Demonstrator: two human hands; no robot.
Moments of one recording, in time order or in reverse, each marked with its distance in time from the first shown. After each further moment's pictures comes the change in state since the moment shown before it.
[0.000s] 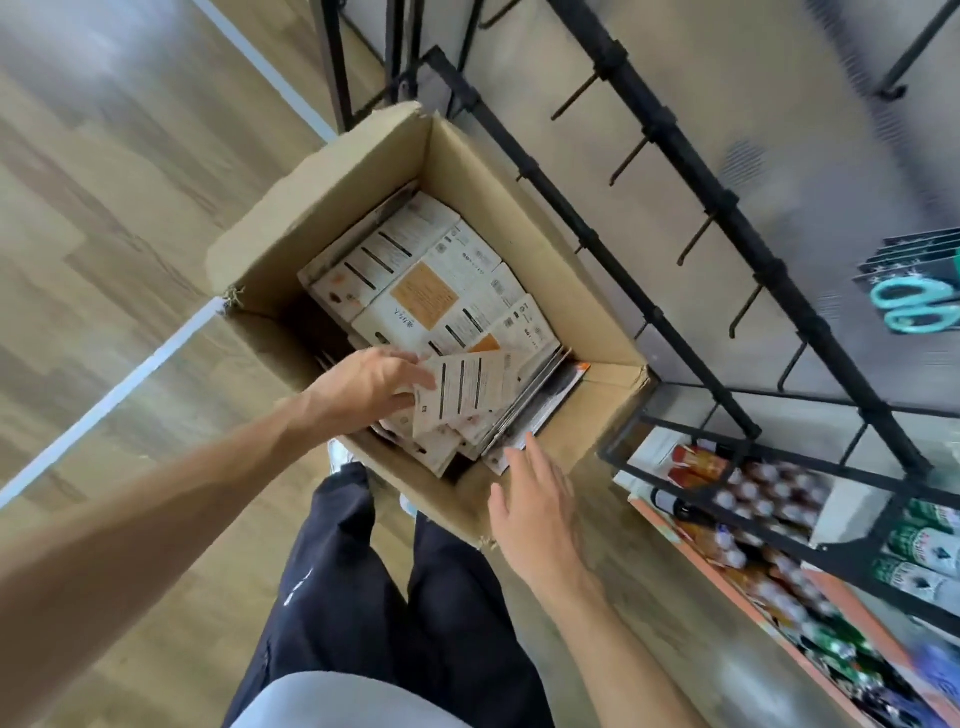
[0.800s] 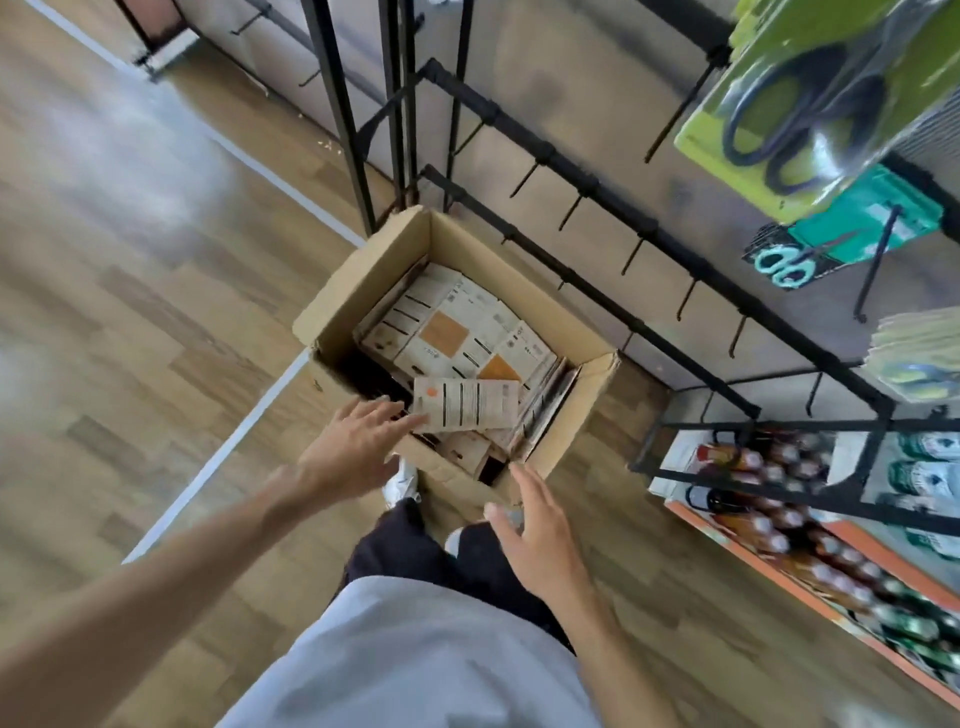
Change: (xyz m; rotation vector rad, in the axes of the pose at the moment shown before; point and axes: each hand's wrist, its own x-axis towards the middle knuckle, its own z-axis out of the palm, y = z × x) left_hand -0.131 0.079 -0.068 0.382 -0.169 -0.201; right_hand -0.110 -0.031 -0.003 0.457 0.040 -0.019
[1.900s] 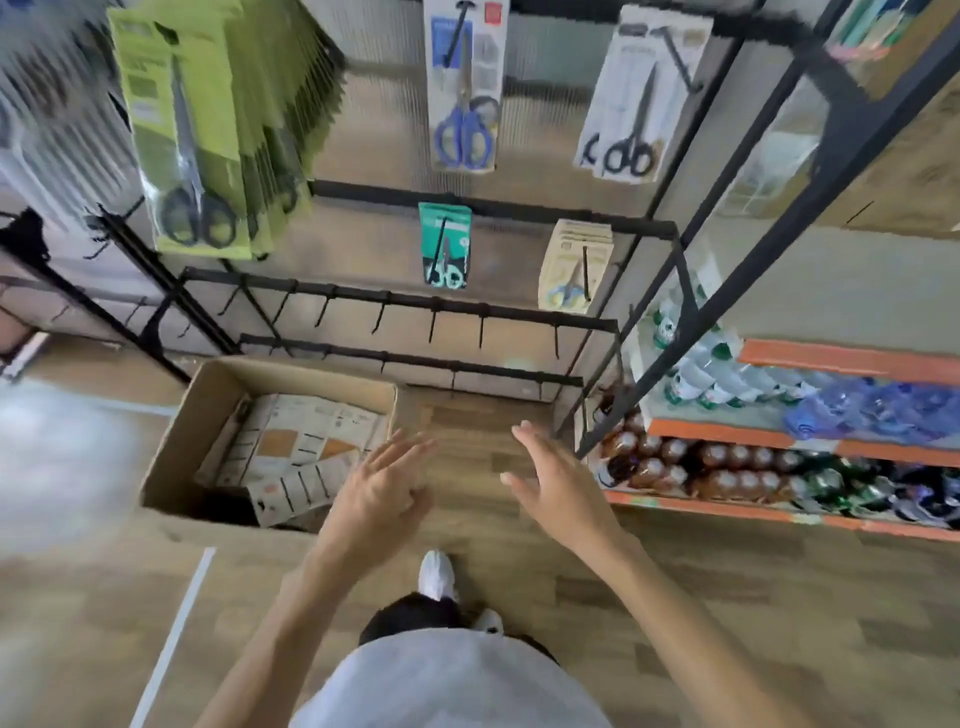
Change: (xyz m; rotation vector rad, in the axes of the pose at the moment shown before) left_hand -0.041 0.338 -0.040 -0.252 0.437 0.425; right_hand -0.162 0.188 -0.178 -0.030 0.554 -0.131
